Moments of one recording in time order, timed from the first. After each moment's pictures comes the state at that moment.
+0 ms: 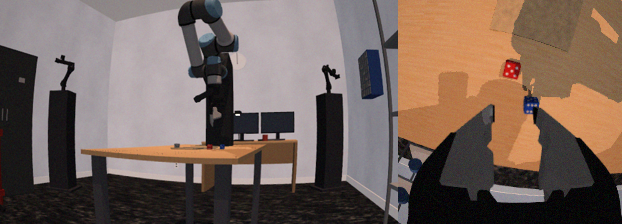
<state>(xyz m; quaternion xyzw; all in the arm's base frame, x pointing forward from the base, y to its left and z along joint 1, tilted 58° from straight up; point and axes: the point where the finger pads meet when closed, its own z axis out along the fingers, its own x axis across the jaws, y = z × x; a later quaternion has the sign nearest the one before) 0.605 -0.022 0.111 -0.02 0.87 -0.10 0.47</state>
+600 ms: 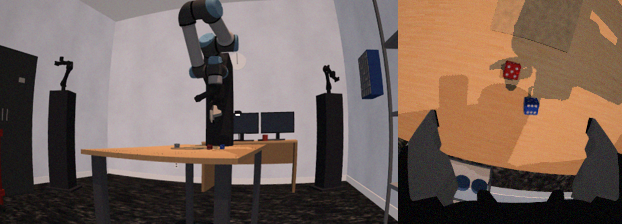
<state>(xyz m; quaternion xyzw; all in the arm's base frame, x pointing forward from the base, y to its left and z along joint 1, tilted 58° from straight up) 0.605 -0.021 0.112 -0.01 0.87 -0.11 0.47</state>
